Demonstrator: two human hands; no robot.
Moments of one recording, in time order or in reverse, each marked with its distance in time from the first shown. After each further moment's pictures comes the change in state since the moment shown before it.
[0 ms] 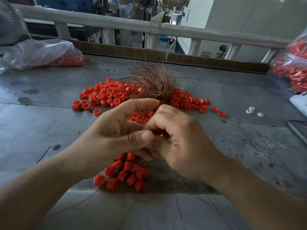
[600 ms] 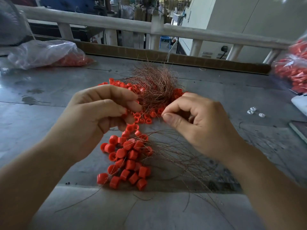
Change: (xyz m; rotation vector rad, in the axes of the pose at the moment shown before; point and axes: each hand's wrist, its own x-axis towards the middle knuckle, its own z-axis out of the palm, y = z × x) left_hand 0.003 0.015 -0.021 0.040 0.291 0.106; right_hand 0.006 0.012 -0.024 -0.075 0.096 0.090
